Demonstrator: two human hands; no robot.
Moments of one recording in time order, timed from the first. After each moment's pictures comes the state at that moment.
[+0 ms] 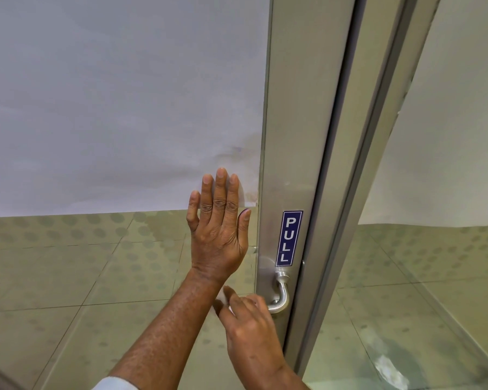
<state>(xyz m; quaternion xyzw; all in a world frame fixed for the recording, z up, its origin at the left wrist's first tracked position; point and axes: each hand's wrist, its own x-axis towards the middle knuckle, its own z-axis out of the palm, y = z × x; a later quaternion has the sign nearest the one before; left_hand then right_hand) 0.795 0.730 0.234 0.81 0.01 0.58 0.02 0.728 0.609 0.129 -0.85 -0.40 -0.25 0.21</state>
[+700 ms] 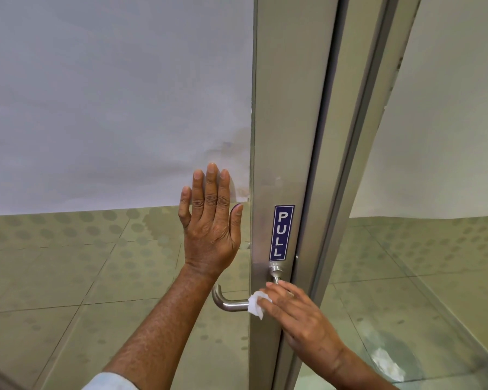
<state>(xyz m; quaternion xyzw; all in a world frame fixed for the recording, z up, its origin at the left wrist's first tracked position) 0.796 0.732 0.233 0.81 0.02 0.58 0.02 0.782 0.507 0.105 -0.78 -0.51 -0.30 0.19</state>
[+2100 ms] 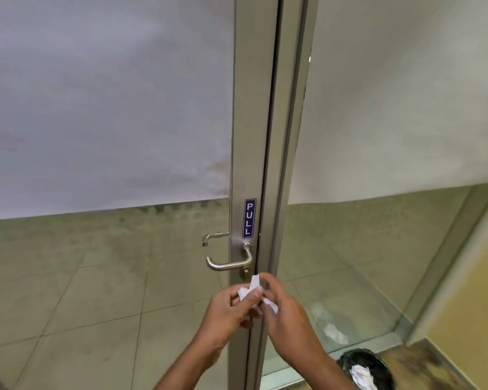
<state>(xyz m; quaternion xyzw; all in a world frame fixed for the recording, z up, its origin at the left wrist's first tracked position) 0.546 0.650 0.229 0.71 0.01 -0.03 0.70 0.544 0.499 0.240 -0.87 -0.15 -0.06 0.46</state>
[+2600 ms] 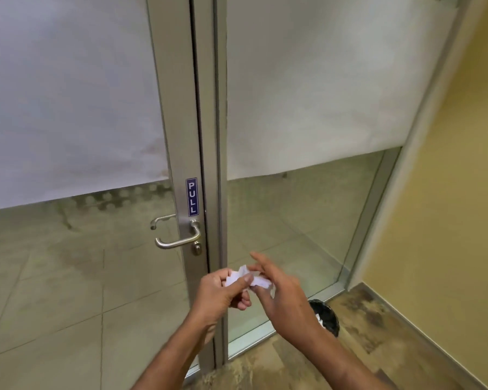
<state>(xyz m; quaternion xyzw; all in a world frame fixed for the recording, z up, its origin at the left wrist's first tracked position) 0.492 0.566 0.245 0.66 0.00 -0.10 0.74 0.469 0.404 0.246 -0.88 -0.13 -0.14 0.43</state>
